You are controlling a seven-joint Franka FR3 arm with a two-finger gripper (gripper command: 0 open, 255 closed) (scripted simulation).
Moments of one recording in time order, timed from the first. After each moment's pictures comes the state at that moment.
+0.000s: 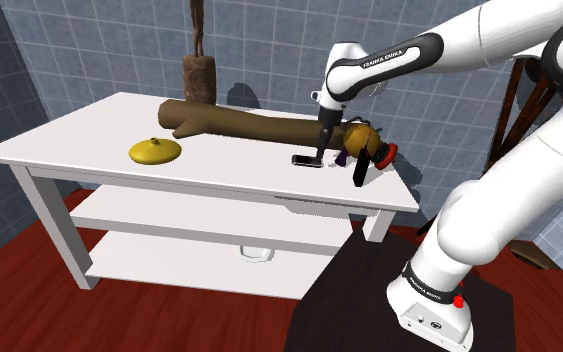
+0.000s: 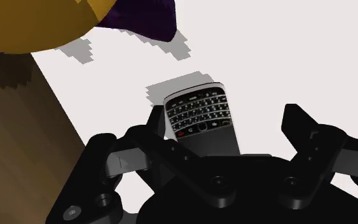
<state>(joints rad) -0.04 -0.28 -0.23 -2.38 -0.05 2.10 -0.56</state>
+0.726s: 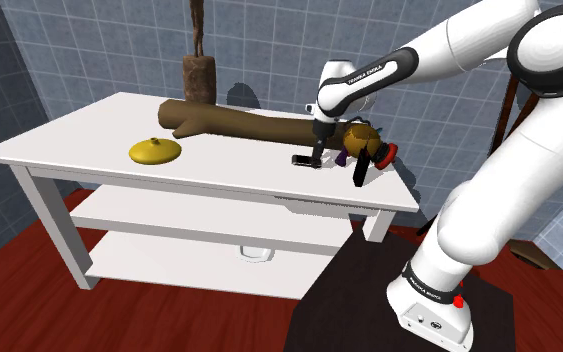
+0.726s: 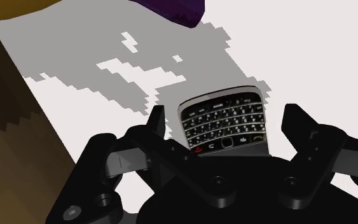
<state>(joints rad) -0.03 -0.16 -0.25 -2.39 -0.03 2.23 -0.62</state>
